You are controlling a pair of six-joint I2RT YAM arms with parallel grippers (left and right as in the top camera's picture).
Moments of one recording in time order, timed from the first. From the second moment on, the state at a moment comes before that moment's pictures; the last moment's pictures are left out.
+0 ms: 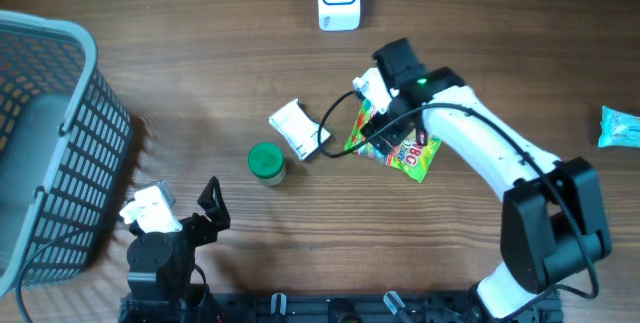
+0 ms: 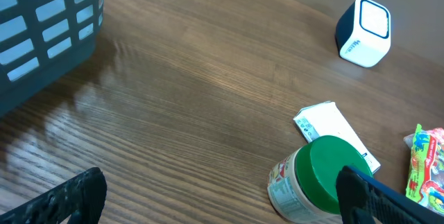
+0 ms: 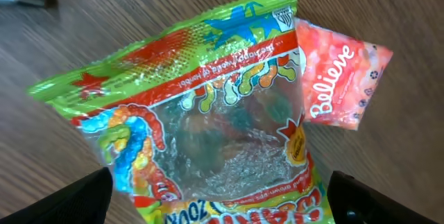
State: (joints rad) left arm -0.05 0.01 0.28 -0.73 -0.10 -0.41; right arm 0.43 1.80 1.24 -0.78 0.09 -0.40
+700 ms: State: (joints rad) left arm -0.05 0.01 0.28 -0.73 -0.10 -0.41; right arm 0.44 1.99 1.26 -0.76 0.22 -0.38
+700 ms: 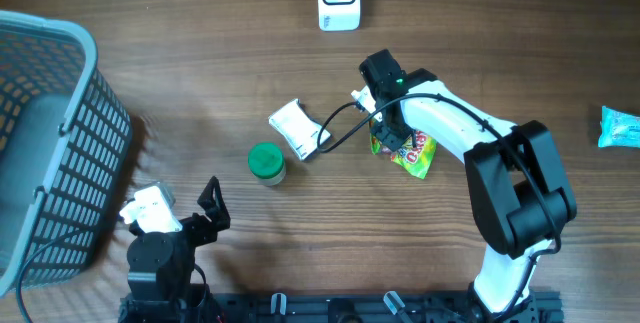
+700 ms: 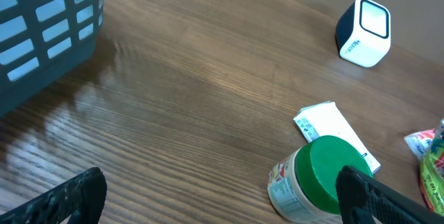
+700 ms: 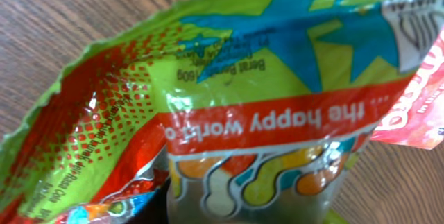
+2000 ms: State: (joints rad) left arm -0.05 0.01 0.28 -0.73 -0.10 -0.41; right arm 0.46 2.09 1.55 -0.79 -1.55 -1.21
